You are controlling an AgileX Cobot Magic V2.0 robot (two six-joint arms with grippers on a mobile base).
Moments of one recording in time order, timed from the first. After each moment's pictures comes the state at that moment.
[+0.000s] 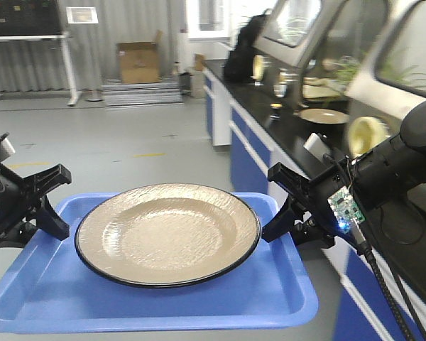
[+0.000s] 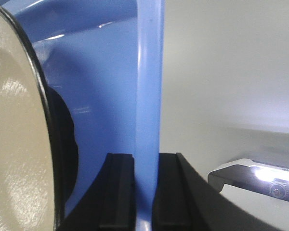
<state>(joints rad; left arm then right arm) -0.03 1.66 -1.67 -0.47 1.26 -0.22 0.17 1.79 -1.72 0.69 1.25 0.14</state>
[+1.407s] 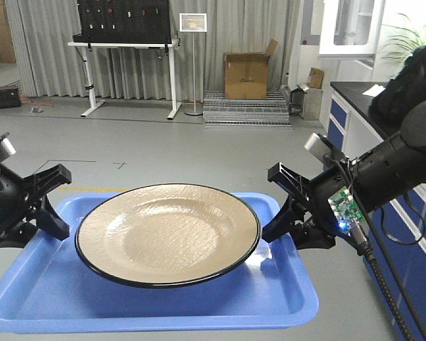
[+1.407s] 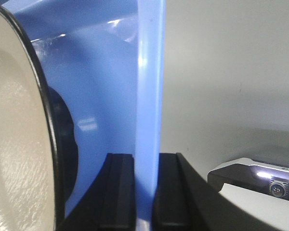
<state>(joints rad) -0.03 1.66 -1.67 -0.47 1.26 -0.22 0.17 1.79 -1.72 0.69 1.25 0.14</state>
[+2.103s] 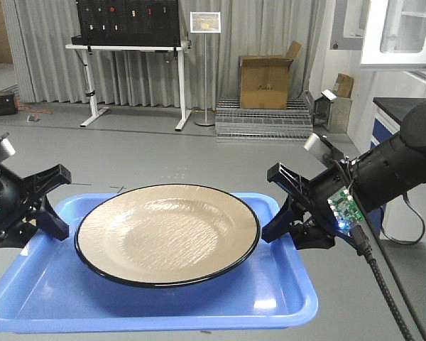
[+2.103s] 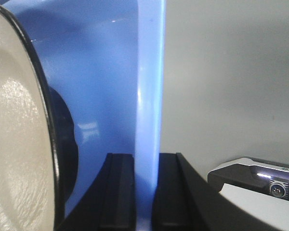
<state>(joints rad) -0.03 1.66 -1.67 -0.47 1.26 -0.22 0.17 1.79 -1.72 0.69 1.25 0.14</state>
